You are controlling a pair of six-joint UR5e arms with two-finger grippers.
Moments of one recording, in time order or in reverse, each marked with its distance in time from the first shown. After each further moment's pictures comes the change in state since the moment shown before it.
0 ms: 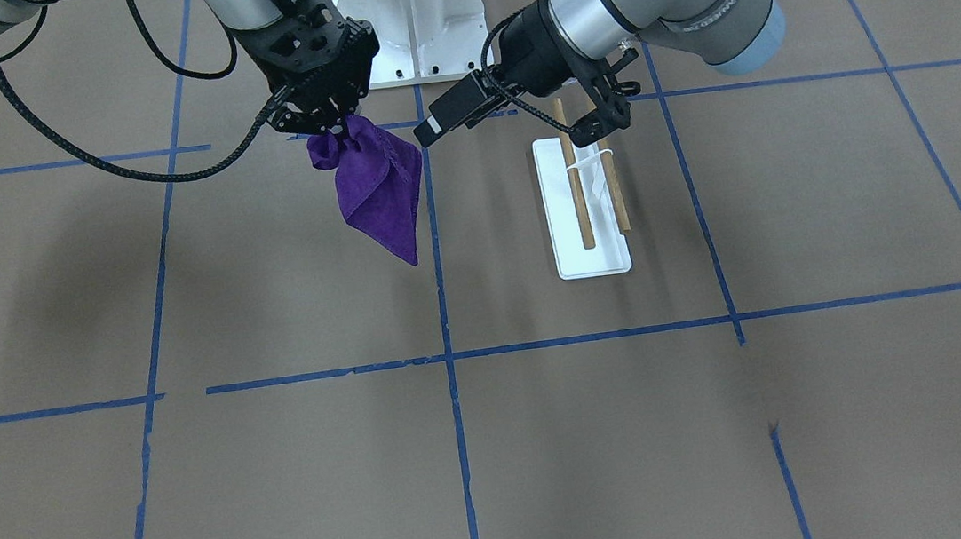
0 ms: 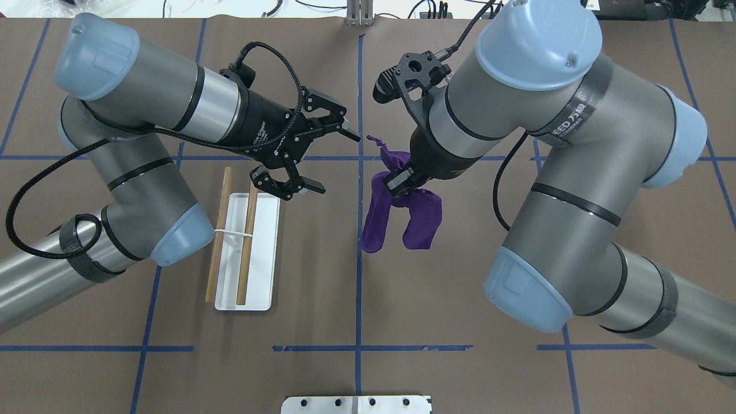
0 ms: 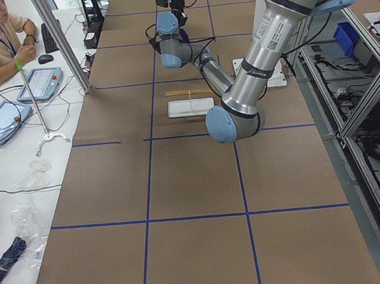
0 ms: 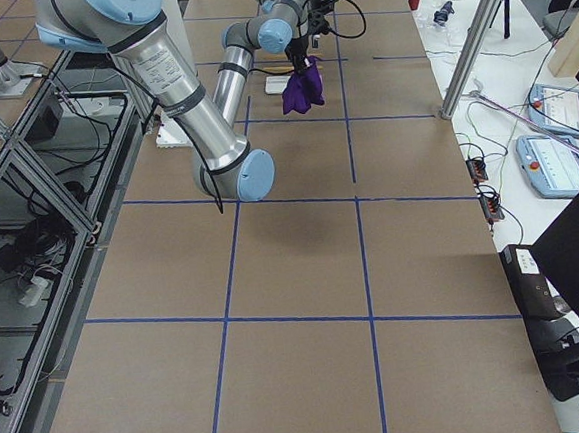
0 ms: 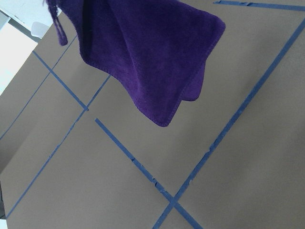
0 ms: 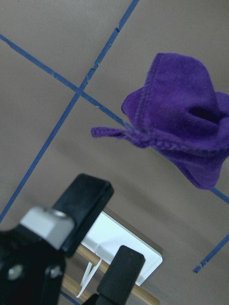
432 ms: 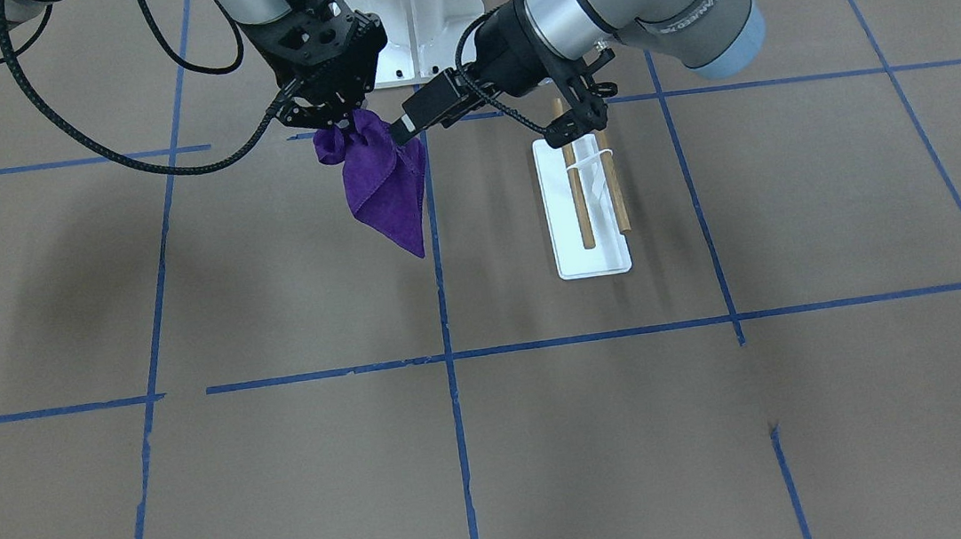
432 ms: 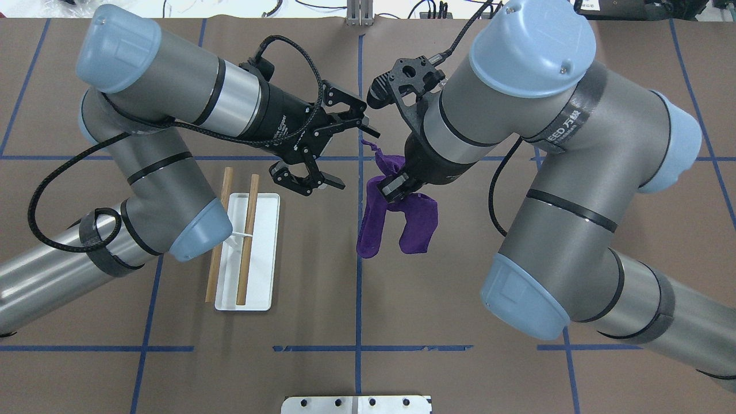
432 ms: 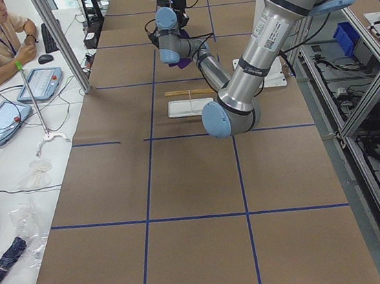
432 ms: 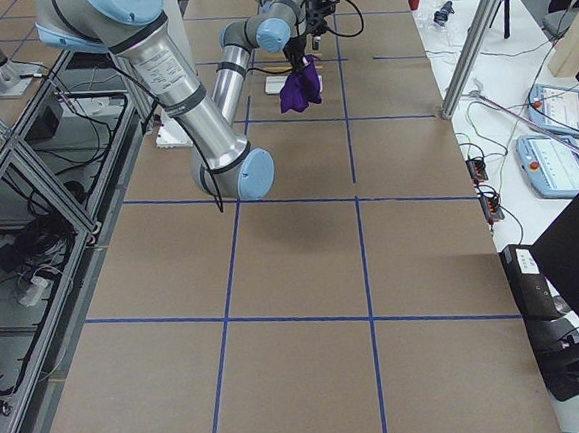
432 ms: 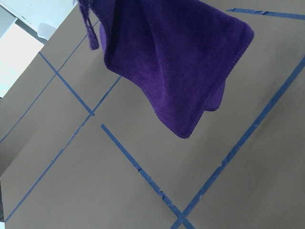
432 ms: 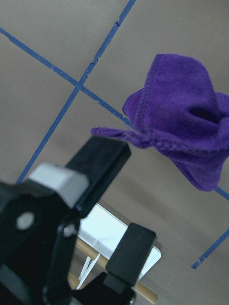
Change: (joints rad) left arm 0.007 -0.057 0.036 -0.003 0.002 -0.004; right arm -0.010 0.005 0.003 0.000 -0.004 0.001
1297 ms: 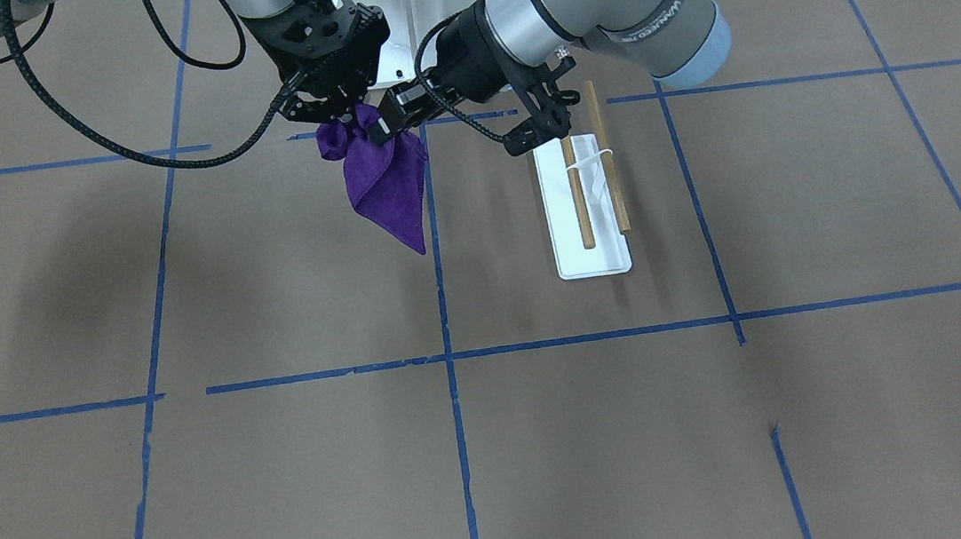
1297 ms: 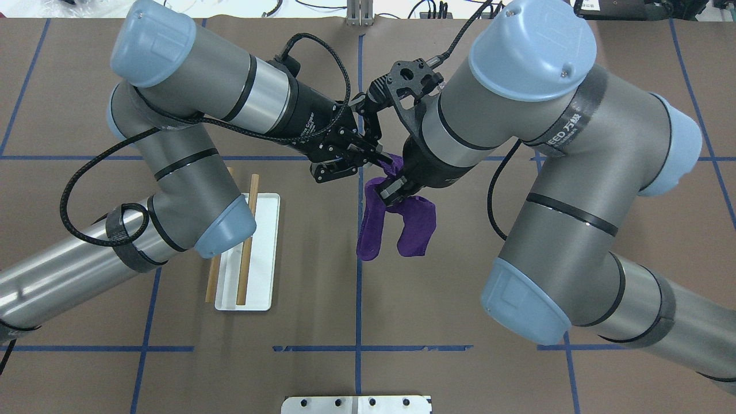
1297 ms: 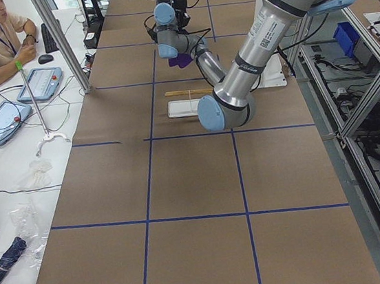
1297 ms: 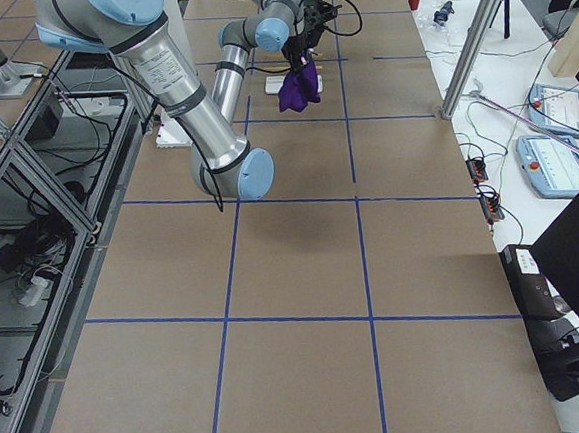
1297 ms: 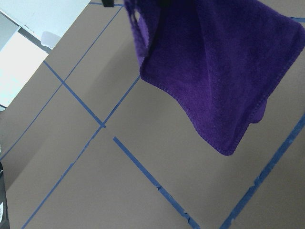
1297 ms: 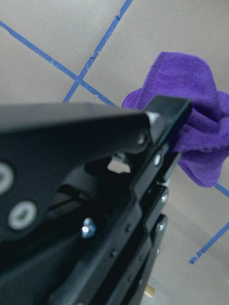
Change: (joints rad) left arm 0.017 -0.053 0.042 0.003 -0.001 0.001; right arm -0.006 0.000 0.007 0.000 0.000 -0.001
